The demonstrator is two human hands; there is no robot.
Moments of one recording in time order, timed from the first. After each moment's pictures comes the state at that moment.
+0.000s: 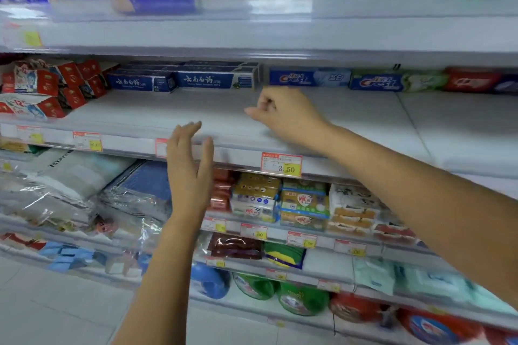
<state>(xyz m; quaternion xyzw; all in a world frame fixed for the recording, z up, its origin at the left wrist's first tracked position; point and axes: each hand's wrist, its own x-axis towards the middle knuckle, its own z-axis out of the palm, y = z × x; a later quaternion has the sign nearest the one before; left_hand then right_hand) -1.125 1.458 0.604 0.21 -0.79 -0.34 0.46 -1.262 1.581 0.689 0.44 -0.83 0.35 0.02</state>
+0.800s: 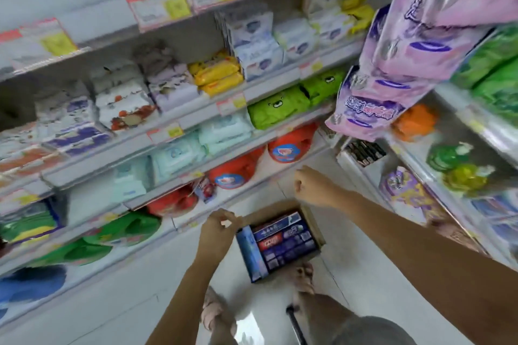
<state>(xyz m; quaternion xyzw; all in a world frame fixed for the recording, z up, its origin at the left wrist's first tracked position) -1.147 2.051 0.342 0.15 -0.83 -0.49 -0.20 -1.211 2.297 0.364 0.04 -0.93 0.25 -0.28</state>
